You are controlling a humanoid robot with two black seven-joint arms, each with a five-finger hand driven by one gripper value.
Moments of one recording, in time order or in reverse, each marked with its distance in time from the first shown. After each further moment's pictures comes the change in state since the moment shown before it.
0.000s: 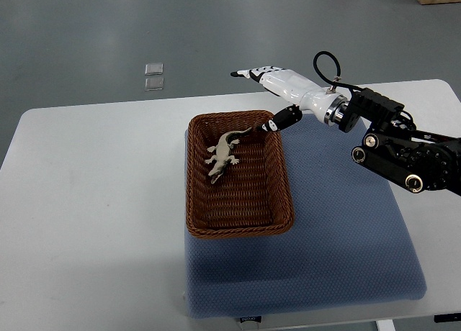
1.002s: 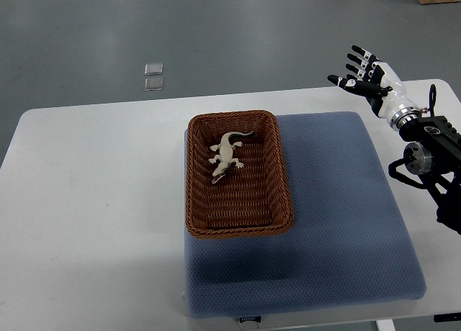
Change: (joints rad) left arm 0.000 0.000 0.000 0.000 0.000 0.001 0.000; right arm -0.230 0.063 0.507 -0.234 0.888 0.210 -0.055
